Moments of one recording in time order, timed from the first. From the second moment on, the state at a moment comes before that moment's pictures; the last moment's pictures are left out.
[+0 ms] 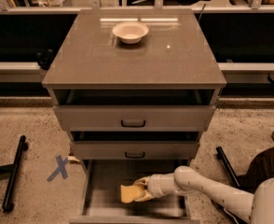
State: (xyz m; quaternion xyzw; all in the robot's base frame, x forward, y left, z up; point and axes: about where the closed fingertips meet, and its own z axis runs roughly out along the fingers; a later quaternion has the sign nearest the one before) arm 0.512 -0.003 0.280 -0.66 0.58 0.25 0.39
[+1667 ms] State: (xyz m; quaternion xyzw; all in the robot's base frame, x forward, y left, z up) arm 0.456 0.003 0.498 -0.73 0.49 0.15 0.45
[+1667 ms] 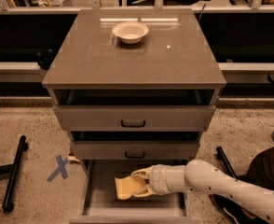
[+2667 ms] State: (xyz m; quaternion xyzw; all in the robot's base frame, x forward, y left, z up) arm 0.477 0.018 0.667 -0.75 0.40 0.09 0.52
